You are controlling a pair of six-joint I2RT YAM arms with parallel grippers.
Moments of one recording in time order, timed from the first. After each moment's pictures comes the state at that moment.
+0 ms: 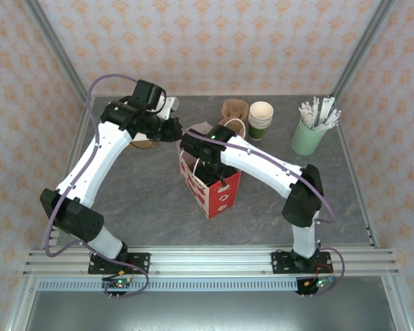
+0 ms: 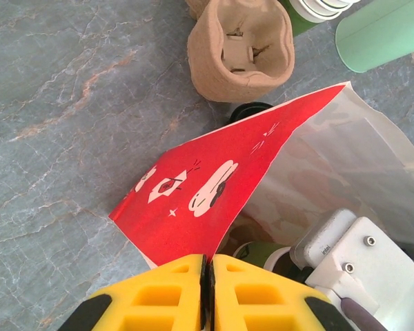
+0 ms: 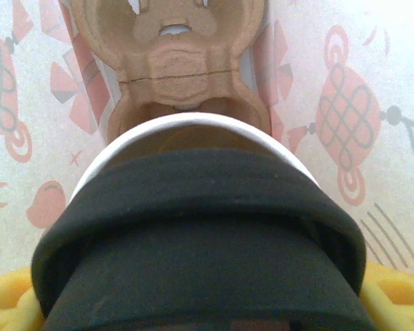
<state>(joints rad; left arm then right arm) -0.33 1.58 1.73 -1.13 0.32 -0.30 0.93 1.91 1.87 -1.50 0.07 0.54</state>
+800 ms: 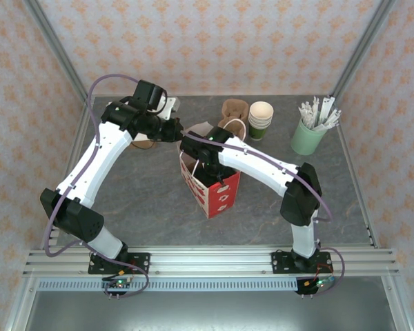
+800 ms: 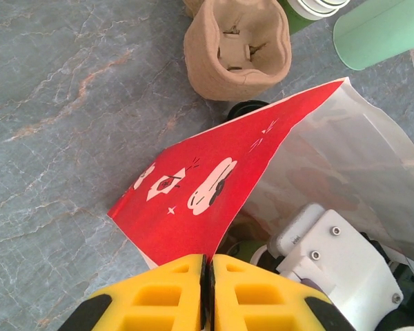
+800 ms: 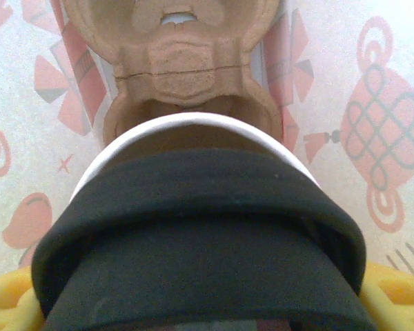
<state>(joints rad) -0.34 1.58 1.73 -1.13 0.32 -0.30 0.93 1.93 1.83 -1.47 0.04 0.53</state>
